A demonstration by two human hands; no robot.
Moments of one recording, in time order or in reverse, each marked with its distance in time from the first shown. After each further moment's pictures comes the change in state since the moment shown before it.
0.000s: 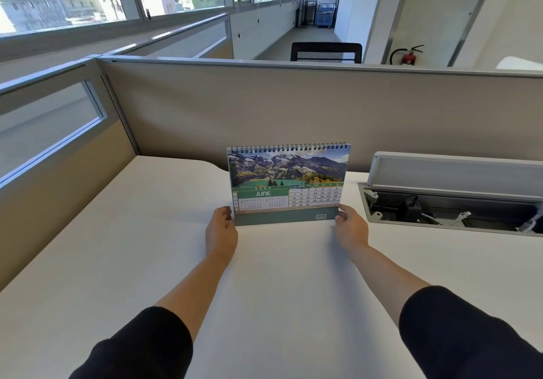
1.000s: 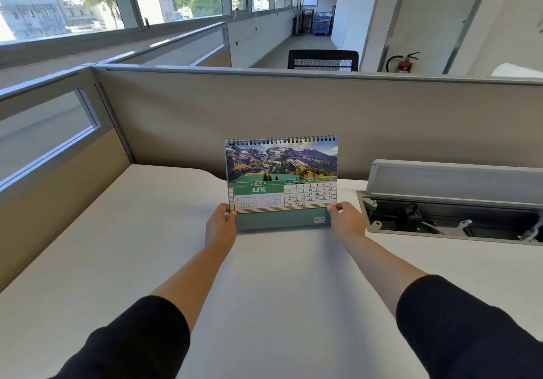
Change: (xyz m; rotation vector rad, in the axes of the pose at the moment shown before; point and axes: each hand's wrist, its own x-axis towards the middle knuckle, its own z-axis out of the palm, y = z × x) left_hand 0.032 0.016 0.009 0.033 -0.067 0.022; right_hand 0.032 -0.023 0.004 -0.155 0.027 0.026
